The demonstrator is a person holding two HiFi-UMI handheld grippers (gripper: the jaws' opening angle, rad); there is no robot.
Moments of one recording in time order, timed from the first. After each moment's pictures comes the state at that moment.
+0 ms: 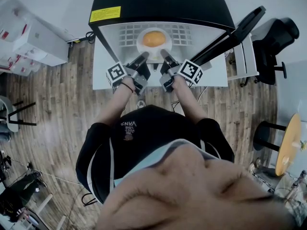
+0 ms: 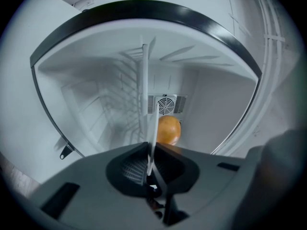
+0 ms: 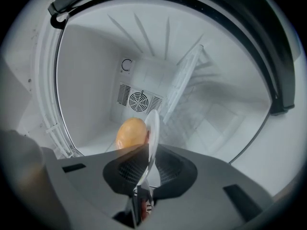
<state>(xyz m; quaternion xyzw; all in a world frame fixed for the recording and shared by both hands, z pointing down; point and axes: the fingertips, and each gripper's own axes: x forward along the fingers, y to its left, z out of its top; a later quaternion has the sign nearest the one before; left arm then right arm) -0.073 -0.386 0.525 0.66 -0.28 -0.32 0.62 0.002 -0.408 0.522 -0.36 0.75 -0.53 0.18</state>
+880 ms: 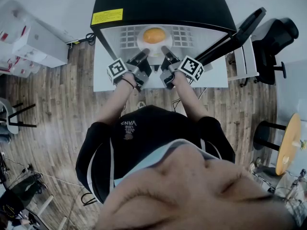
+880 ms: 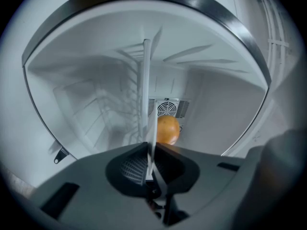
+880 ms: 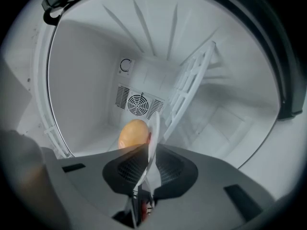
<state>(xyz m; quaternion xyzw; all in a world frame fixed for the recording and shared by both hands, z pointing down) -0.077 -0.408 0.520 0.65 -0.27 -0.33 0.62 -0.001 -0.429 0.516 -0.37 0.74 -0.53 0.19</state>
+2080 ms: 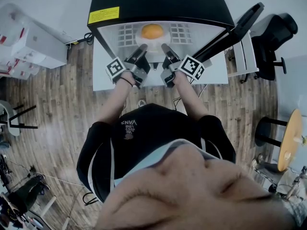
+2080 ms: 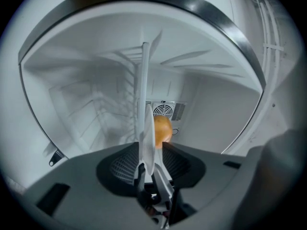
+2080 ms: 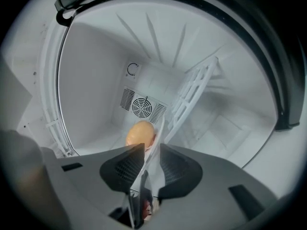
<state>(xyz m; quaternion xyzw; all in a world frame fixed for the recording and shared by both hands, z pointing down) -0.081 -0.412 0.513 0.66 -0.26 -0.35 0.61 0.009 -0.424 0.508 -0.38 0.76 -0.49 0.19</state>
